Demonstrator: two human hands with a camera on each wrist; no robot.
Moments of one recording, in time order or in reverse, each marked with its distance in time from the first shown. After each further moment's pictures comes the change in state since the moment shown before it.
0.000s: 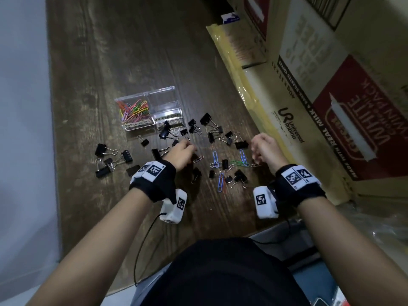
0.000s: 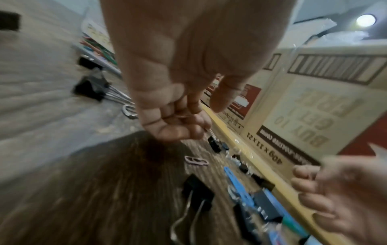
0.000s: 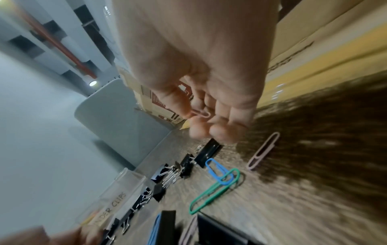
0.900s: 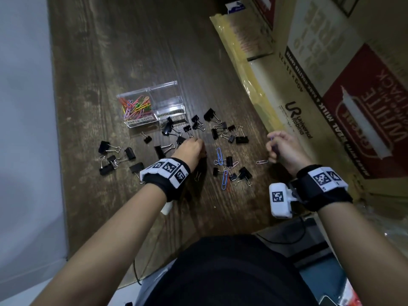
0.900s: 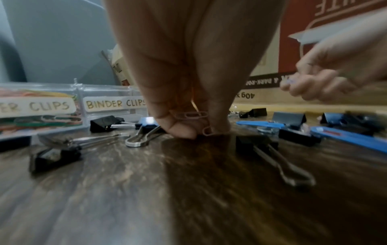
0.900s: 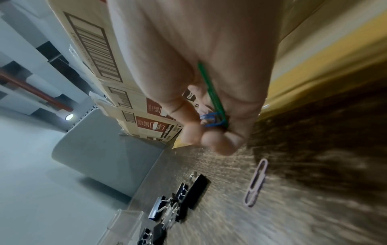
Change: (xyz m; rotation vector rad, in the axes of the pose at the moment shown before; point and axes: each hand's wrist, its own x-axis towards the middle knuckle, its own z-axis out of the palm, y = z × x) left_hand 0.014 -0.005 0.014 0.691 0.039 0.351; right_hand -0.003 0.004 -0.030 0.252 -0.065 0.128
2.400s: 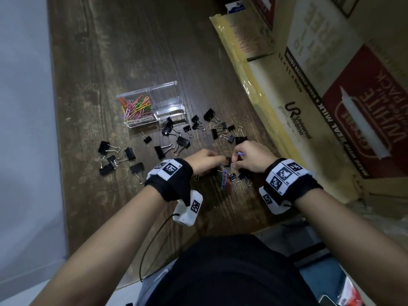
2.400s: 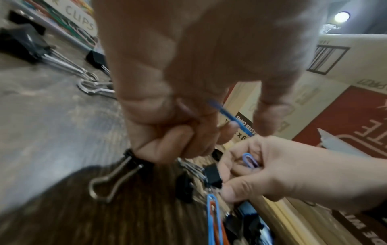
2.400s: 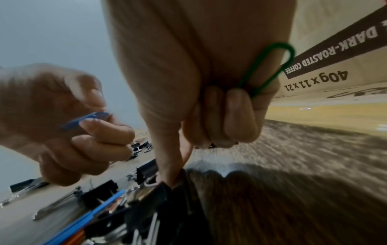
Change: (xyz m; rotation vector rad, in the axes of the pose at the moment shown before) left_hand -0.012 0.034 -0.008 -0.673 -0.398 -0.231; right_hand 0.003 0.003 0.053 -1.209 -0.300 -0.298
